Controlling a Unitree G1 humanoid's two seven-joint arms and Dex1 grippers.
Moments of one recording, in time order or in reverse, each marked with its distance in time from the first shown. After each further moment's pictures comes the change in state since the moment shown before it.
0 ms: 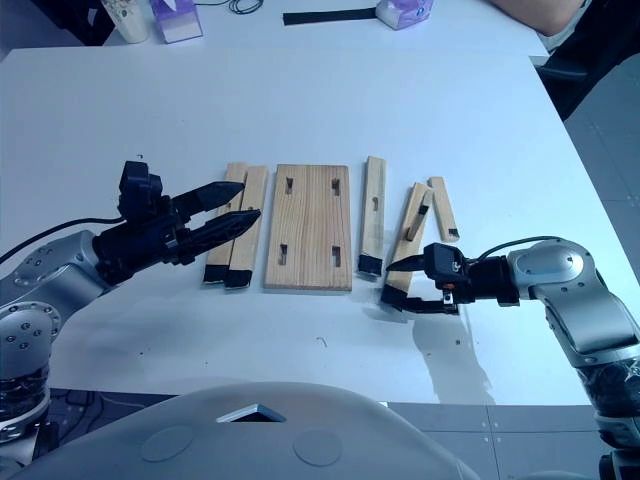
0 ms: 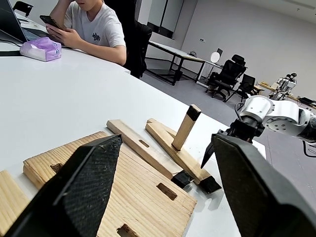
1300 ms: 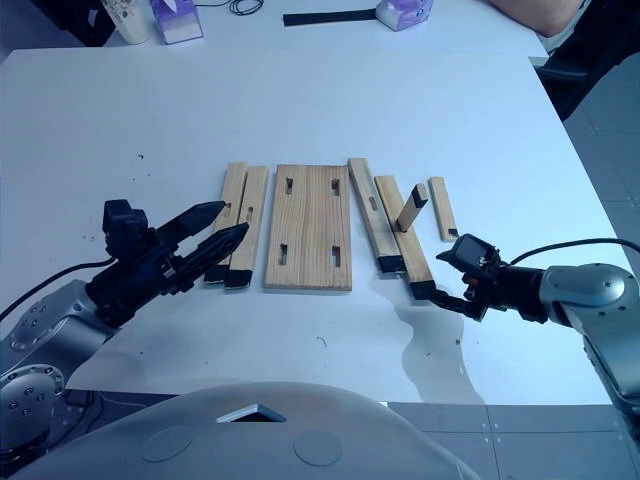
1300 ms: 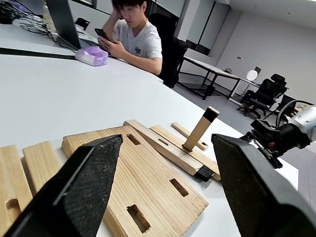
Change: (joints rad) left arm 0.313 -0.088 0.026 -0.192 0.066 -0.140 0.166; right arm 0.215 -0.050 -0.274 -0.379 0.047 0.655 -0.466
